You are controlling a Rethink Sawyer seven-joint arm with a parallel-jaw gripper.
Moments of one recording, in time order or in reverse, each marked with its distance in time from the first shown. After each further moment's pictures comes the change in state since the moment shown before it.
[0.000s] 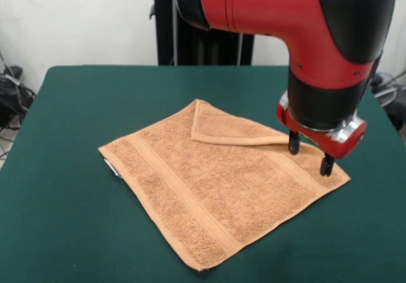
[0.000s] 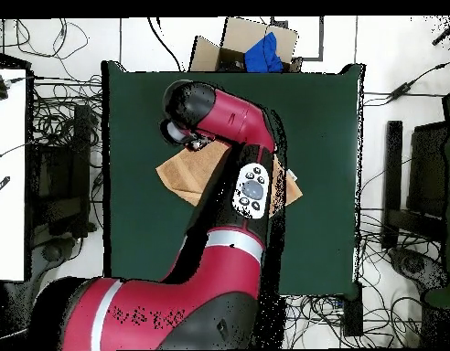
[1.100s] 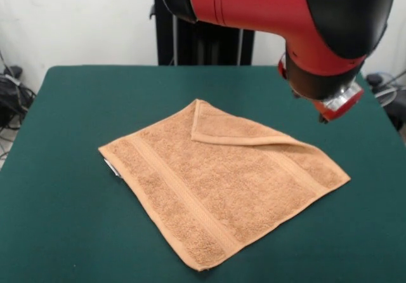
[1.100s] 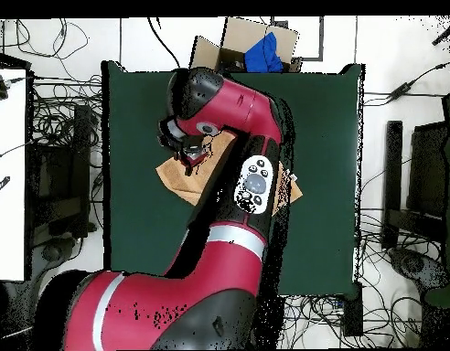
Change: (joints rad) arm -0.001 0.039 -0.065 -0.113 -0.001 0.448 0.138
